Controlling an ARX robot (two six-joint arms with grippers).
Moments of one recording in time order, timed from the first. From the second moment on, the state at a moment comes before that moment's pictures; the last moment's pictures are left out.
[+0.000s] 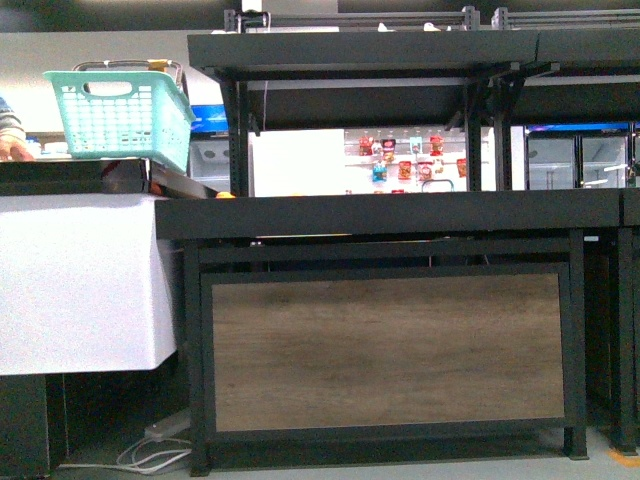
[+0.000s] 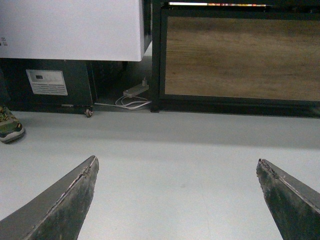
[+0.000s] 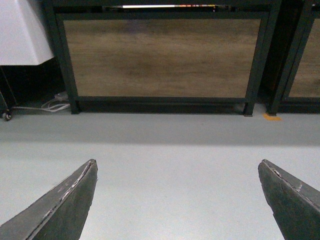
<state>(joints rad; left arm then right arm) 0.00 0.00 0.01 0.00 0.00 0.00 0.00 0.00 0.01 0.00 0.00 0.00</state>
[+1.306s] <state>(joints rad) 0.00 0.00 0.01 0.00 0.00 0.00 0.00 0.00 0.01 0.00 0.00 0.00</state>
